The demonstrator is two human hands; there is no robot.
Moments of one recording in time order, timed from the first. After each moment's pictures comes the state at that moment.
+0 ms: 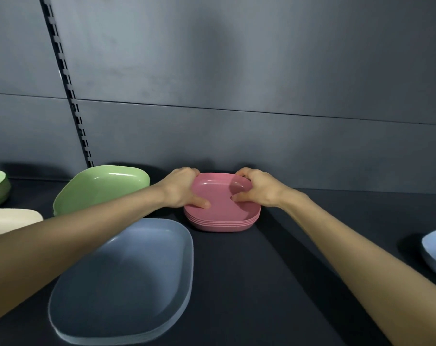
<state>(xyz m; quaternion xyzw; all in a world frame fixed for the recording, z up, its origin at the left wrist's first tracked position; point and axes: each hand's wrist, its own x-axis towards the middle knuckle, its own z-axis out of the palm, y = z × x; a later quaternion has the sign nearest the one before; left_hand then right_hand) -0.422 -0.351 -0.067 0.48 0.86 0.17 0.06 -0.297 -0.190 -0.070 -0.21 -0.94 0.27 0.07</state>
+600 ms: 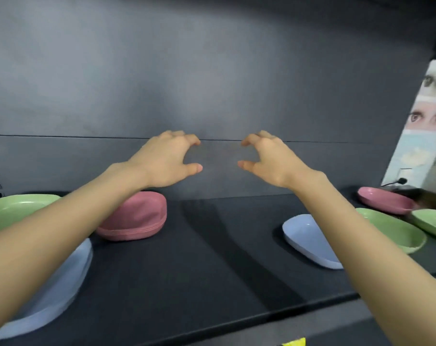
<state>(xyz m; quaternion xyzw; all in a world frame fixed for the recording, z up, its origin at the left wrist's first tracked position) -0.247 -0.306 0.045 0.60 0.76 0.17 -0.18 -0.081 -0.164 0.048 -0.27 -0.93 0.01 0.25</state>
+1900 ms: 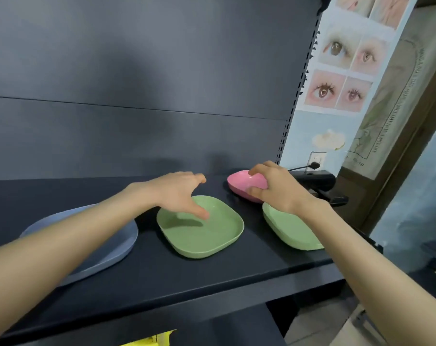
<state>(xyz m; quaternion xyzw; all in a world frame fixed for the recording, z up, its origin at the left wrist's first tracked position) 0.047 0.029 -0.033 0.64 0.77 0.05 0.06 0.231 0.163 -0.031 -0.33 -0.93 0.05 0.16</state>
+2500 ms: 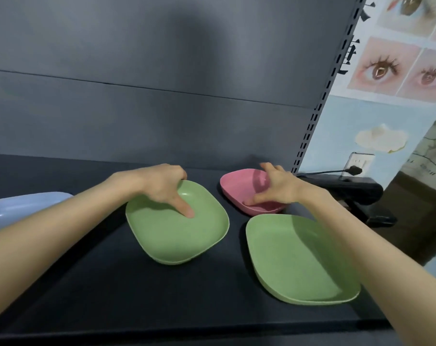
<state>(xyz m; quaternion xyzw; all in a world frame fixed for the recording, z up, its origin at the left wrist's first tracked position) 0.044 0.101 -0.046 0.51 0.85 0.04 0.13 0.206 0.302 -0.059 -0.34 -0.93 0.14 0.00</state>
